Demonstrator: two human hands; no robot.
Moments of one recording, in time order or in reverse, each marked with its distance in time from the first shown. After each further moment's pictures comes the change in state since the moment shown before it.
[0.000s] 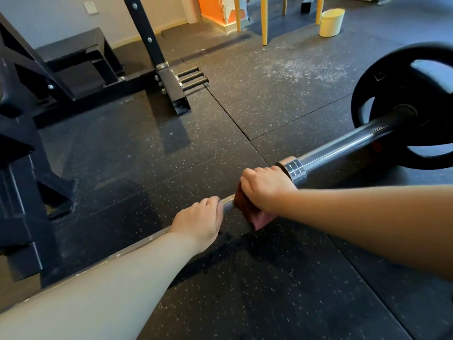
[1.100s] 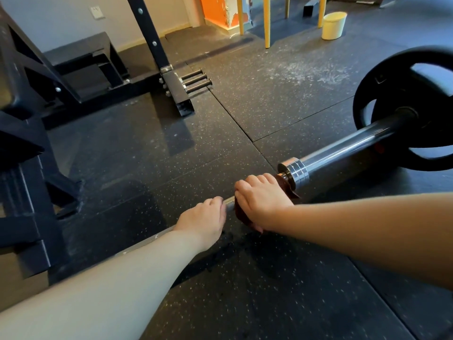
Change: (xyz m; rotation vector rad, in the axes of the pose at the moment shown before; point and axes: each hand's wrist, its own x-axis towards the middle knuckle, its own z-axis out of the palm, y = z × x) left_hand -0.001 0.000 -0.004 -0.068 -0.060 -0.027; right_hand -0.017 -0.025 0.020 0.115 0.162 -0.015
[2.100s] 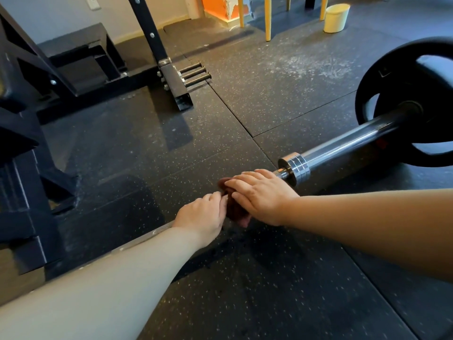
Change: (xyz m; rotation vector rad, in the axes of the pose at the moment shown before) left_hand 0.003 -0.001 0.004 0.049 0.034 0.000; right_hand 0.000 0.012 -0.007 -0.018 -0.079 -0.210
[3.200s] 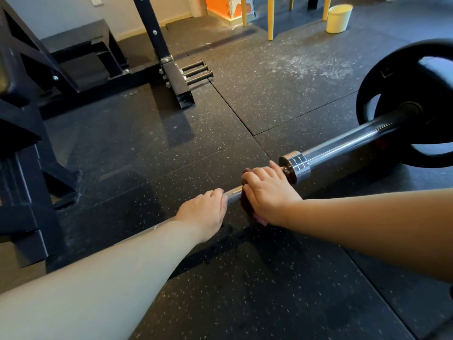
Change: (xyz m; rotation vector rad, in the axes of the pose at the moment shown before) left_hand -0.001 0.002 -0.004 0.022 -0.031 0.015; right_hand -0.007 -0.001 0.004 0.082 0.032 0.211
